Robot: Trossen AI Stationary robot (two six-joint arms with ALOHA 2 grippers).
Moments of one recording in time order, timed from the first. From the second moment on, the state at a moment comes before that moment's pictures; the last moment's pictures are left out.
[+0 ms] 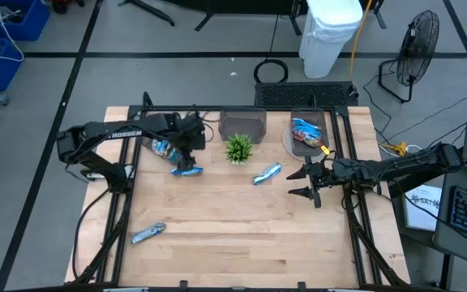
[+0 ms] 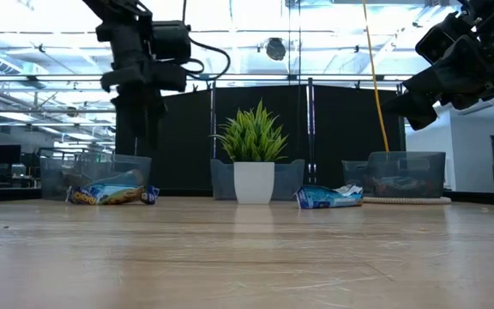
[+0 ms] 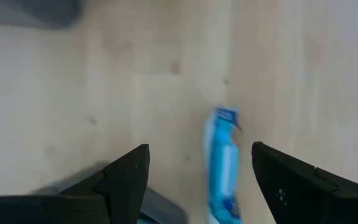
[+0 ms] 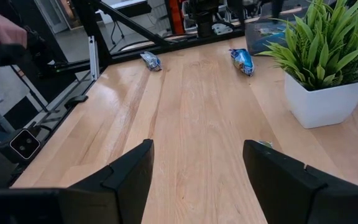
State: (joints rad) left arm 0.39 1.47 1.06 -0.86 0.13 0.34; right arm 0.11 0.60 0.10 0.27 0.00 0.25
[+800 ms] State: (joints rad) left arm 0.27 1.67 0.95 -0.72 0.10 0.33; right arm 0.11 0.60 0.10 0.27 0.00 0.25
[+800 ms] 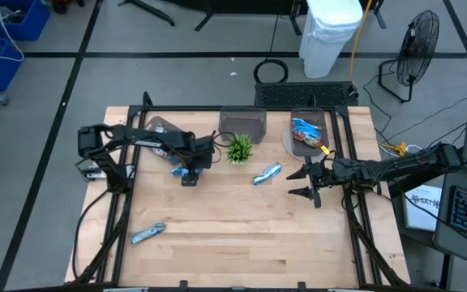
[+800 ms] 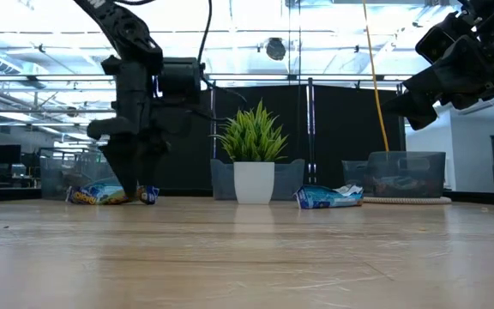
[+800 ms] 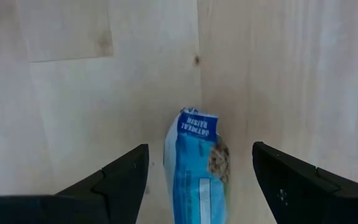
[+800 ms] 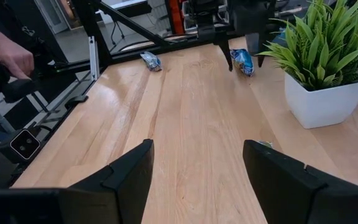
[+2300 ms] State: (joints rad) left arm 0.28 1.60 1.03 -0.87 0.08 0.29; right arm 0.11 0.60 0.10 0.27 0.00 0.25
